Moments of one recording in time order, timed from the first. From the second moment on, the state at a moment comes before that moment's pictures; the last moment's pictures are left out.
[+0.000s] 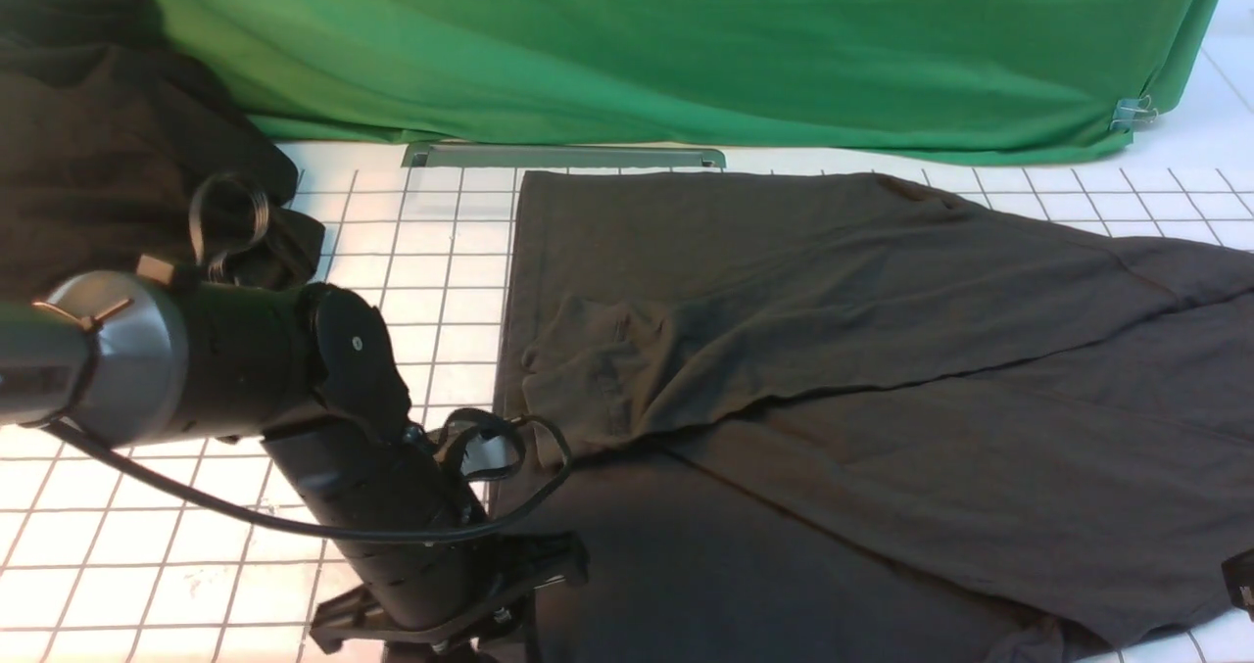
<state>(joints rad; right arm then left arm) 0.07 0.94 -0.66 0.15 0.85 -0.10 -0.44 1.77 -0.92 -0.55 0.88 -0.12</state>
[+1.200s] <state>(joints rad) 0.68 1.42 -0.70 -0.30 0.85 0.01 -0.44 1.54 -0.91 -0.23 0.94 -0.28</state>
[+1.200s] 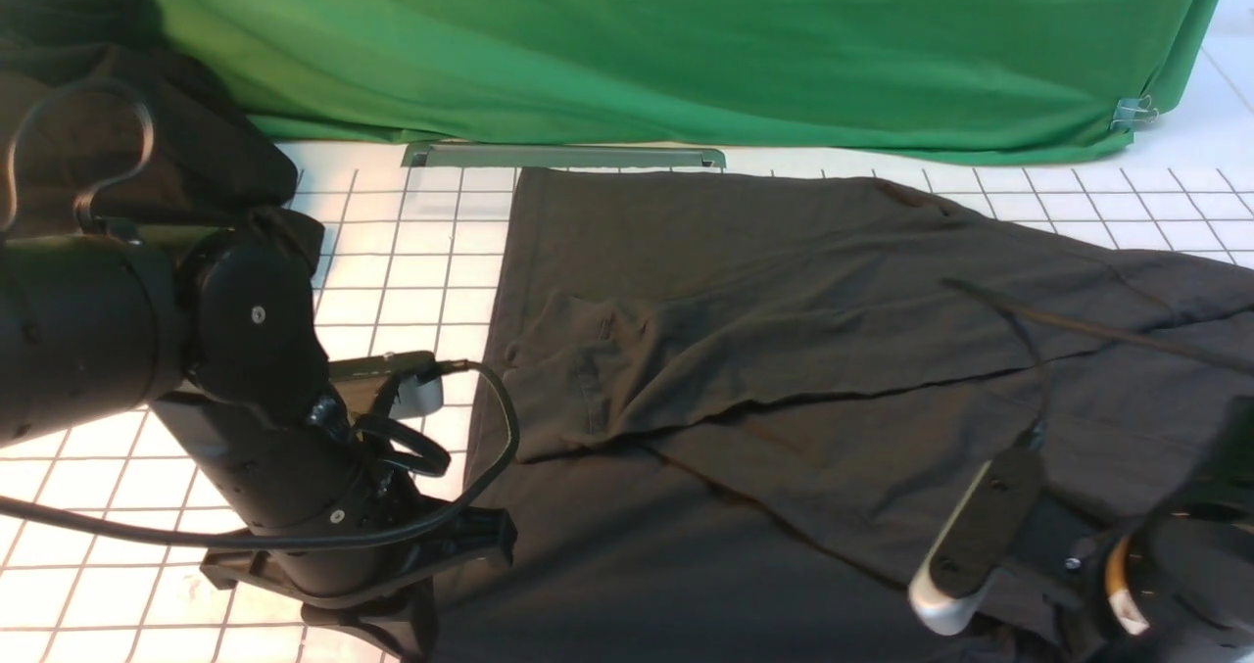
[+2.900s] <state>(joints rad) 0.68 1.14 -0.62 -0.12 1.09 0.03 -0.44 1.24 -0.82 -0.32 1.15 -0.26</state>
